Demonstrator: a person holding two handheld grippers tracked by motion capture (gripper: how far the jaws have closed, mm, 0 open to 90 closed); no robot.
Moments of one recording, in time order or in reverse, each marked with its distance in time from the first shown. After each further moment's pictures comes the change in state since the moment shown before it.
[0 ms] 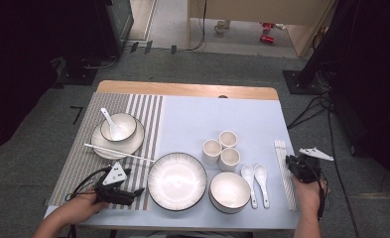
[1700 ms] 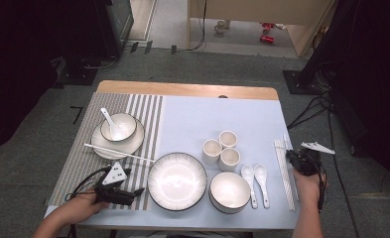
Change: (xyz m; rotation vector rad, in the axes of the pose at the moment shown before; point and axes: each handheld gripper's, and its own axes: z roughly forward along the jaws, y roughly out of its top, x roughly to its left) left arm 0.001 0.000 0.000 -0.002 -0.005 -0.005; right arm -0.017 0.010 0.022 -0.009 0.035 0.045
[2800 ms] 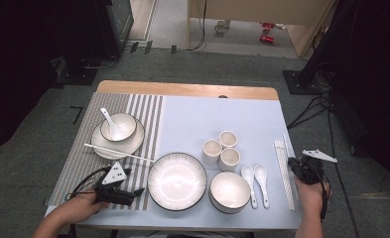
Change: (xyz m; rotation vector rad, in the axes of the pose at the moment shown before) left arm 0.001 0.000 0.000 0.000 -0.007 -0.003; right arm 0.006 -0.016 -0.021 0.024 -0.017 -0.013
